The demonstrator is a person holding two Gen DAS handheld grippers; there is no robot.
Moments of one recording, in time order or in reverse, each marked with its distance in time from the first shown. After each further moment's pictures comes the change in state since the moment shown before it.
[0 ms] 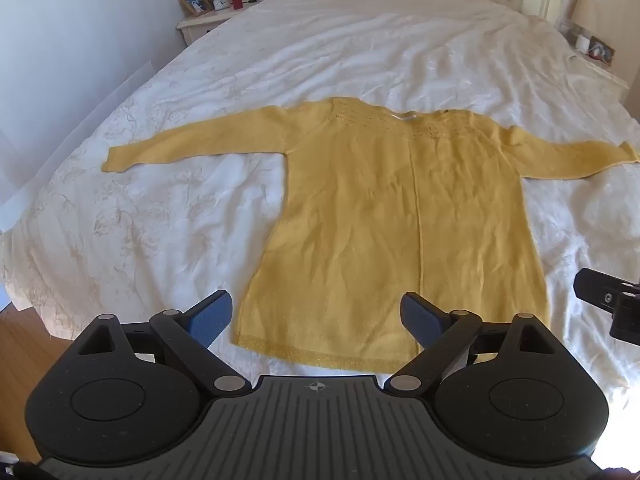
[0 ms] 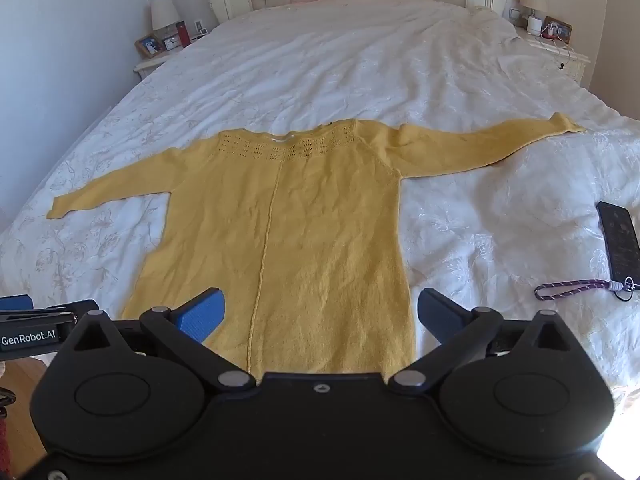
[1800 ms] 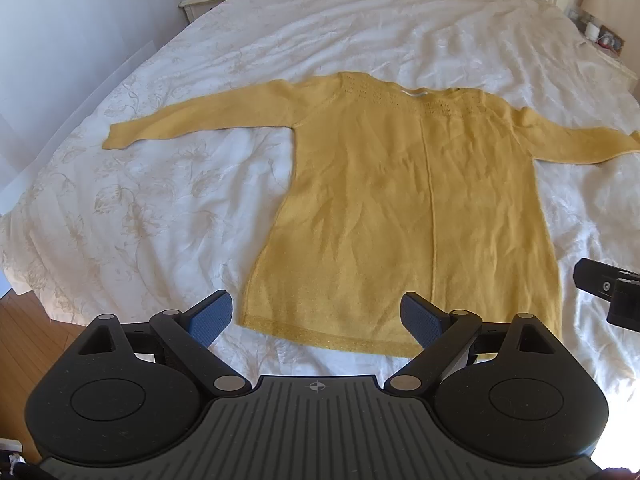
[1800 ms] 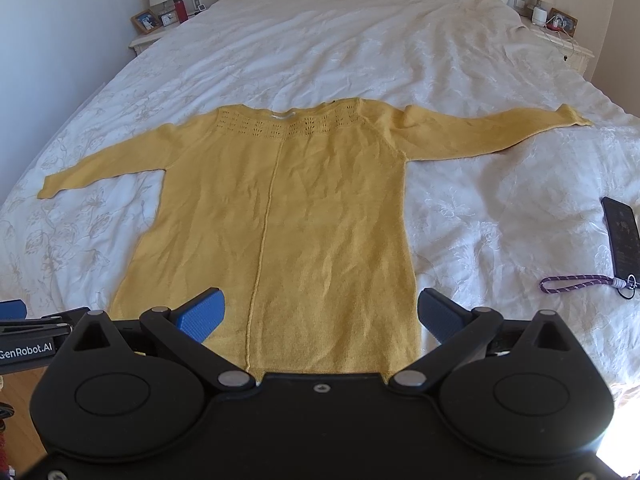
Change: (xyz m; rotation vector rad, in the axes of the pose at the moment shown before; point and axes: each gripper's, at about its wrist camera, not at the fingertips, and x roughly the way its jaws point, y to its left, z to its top) left arm 0.015 0.008 -0.004 -0.020 0.062 0.001; right arm 0.017 0.018 0.001 -0.018 0.074 -0.014
